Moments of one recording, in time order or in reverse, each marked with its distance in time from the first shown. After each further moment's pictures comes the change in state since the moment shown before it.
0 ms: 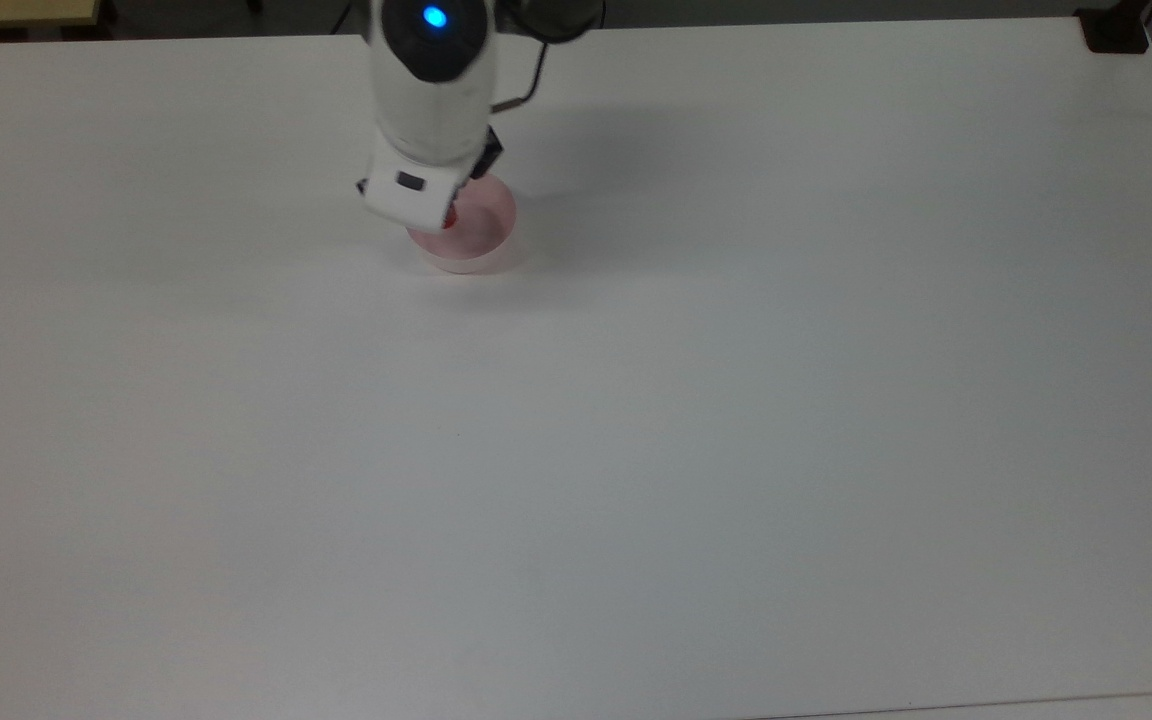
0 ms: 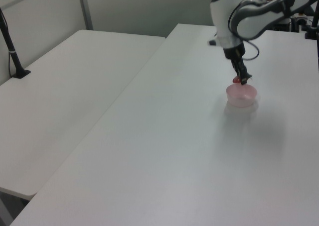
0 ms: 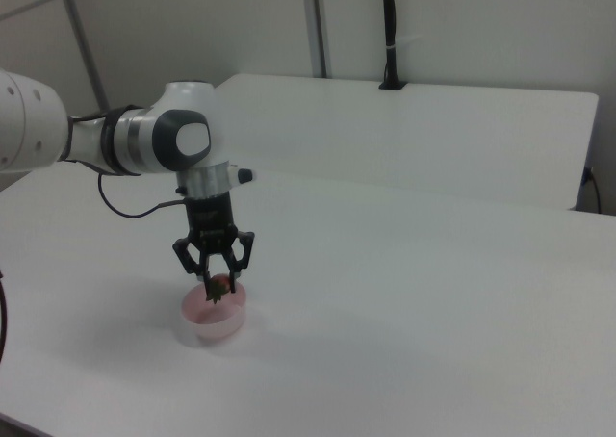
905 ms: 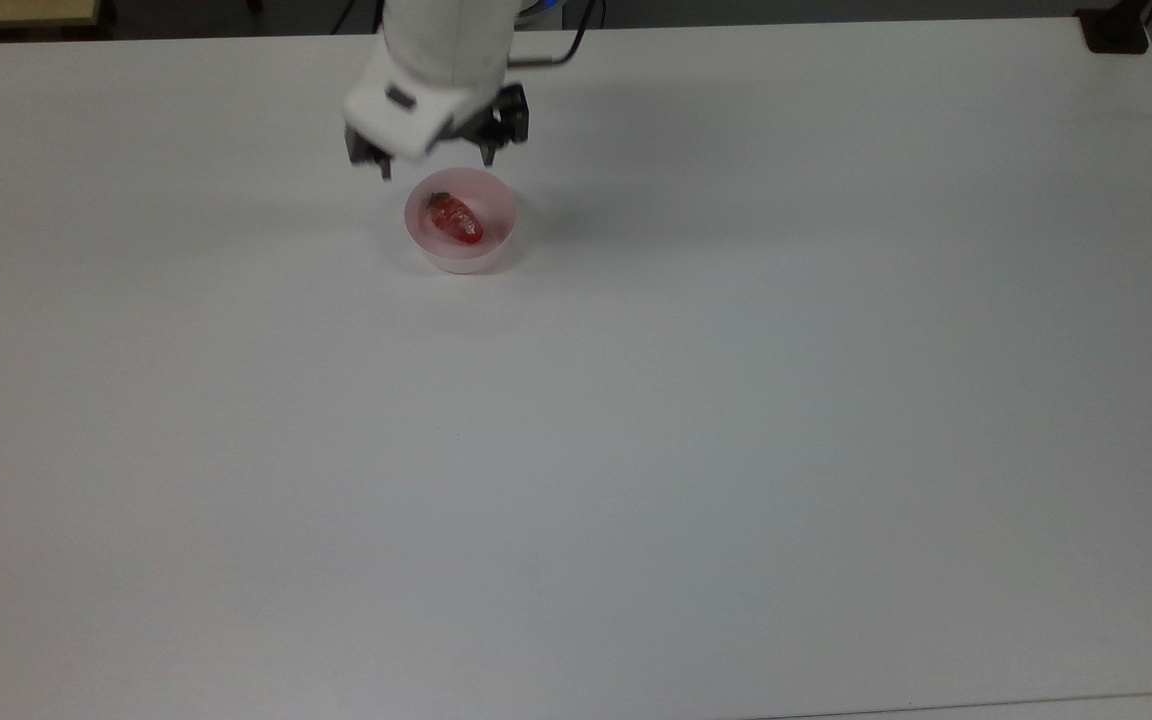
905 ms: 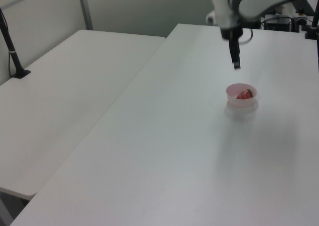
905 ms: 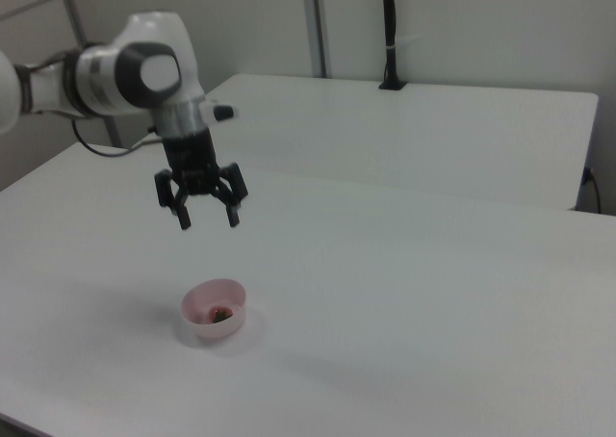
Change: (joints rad) arm 0.024 -0.103 0.003 0.124 0.000 -0.110 0.279
